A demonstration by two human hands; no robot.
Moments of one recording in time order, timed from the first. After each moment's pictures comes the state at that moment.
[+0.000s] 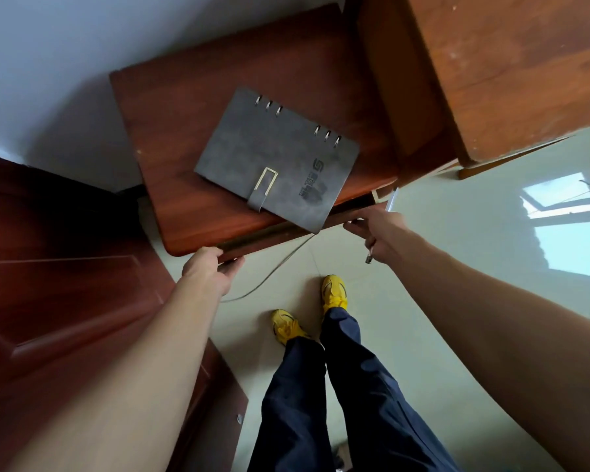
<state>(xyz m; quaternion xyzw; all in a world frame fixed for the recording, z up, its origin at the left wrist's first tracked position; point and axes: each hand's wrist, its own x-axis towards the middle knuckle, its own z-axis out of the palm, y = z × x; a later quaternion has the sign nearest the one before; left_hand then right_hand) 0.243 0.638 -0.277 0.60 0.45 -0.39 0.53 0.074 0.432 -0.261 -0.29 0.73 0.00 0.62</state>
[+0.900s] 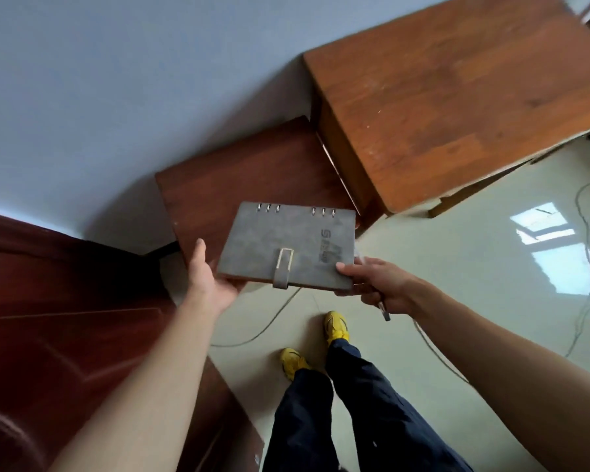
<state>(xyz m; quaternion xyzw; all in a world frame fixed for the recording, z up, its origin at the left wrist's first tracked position) 0.247 0.614 -0.124 0.53 0.29 -0.49 0.63 0.016 0.450 -0.108 -0.38 0.50 0.12 0.77</state>
